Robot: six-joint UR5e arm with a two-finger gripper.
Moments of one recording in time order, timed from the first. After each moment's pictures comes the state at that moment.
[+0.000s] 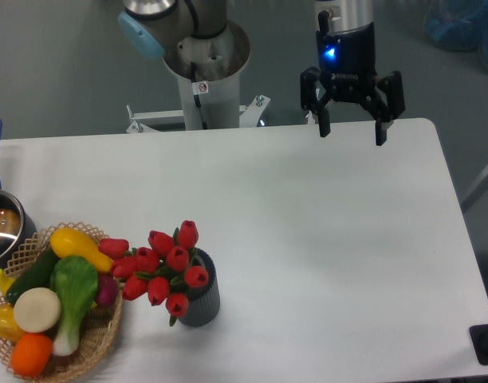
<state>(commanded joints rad) 2.74 -1.51 -1.74 -0.92 1.36 1.31</state>
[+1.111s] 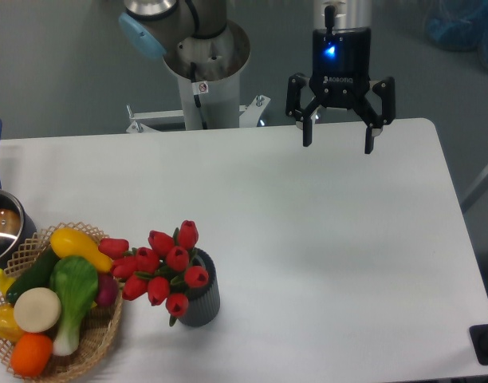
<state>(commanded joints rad) 2.76 -1.52 -1.75 -0.88 1.09 1.04</state>
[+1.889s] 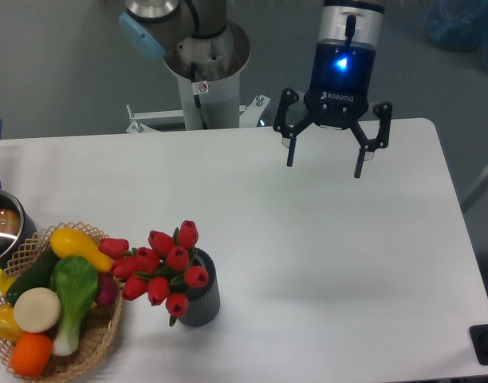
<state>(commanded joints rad) 2.71 -1.62 -1.72 -0.80 0.94 0.84</state>
